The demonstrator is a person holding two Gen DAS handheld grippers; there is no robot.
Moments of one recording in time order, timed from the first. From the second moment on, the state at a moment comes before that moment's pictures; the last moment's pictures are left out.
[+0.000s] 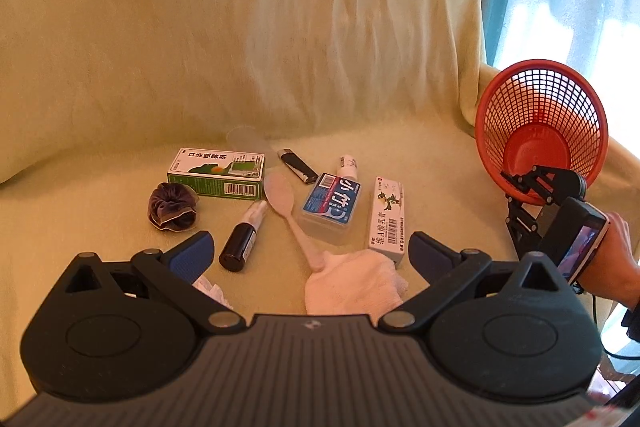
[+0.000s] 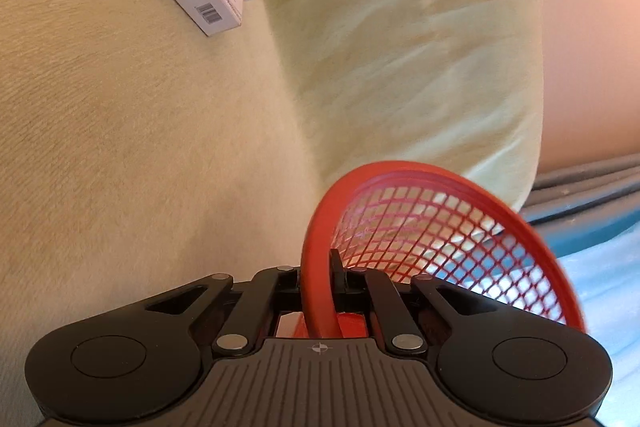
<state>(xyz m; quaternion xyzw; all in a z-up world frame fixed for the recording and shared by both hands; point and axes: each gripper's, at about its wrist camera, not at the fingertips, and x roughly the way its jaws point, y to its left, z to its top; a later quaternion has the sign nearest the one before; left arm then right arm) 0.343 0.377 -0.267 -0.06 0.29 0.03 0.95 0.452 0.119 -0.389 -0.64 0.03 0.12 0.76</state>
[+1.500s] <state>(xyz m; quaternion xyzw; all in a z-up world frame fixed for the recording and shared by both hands) 0.375 0.314 -0.322 -0.01 0.36 0.00 0.93 0.488 0.114 -0.349 -0.38 0.05 0.11 0.92</state>
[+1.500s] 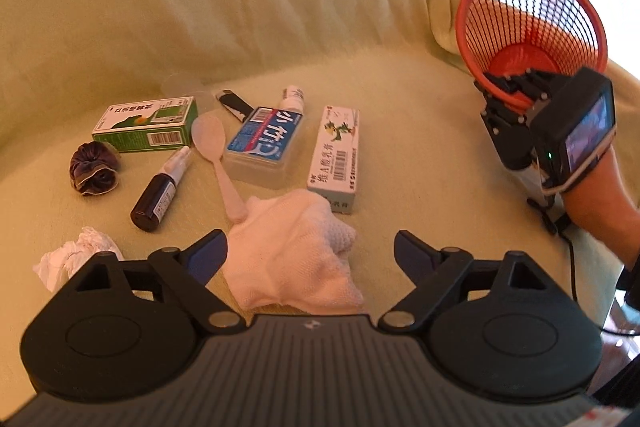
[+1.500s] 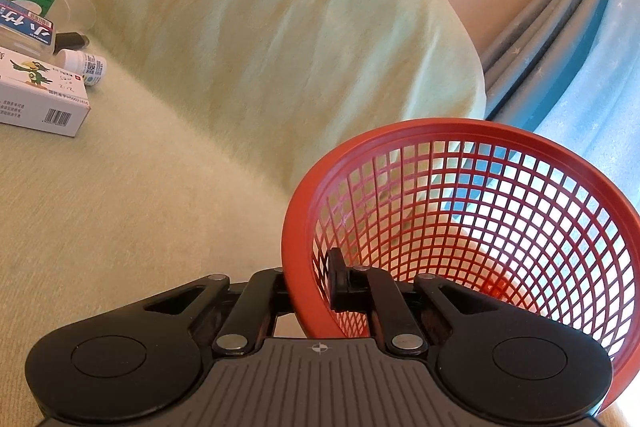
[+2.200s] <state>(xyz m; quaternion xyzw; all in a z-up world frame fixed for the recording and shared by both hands) 0.373 0.303 -0.332 0.16 0.39 -0.08 0.90 0.488 0.112 -0.354 -0.38 0.05 0.11 0.92</state>
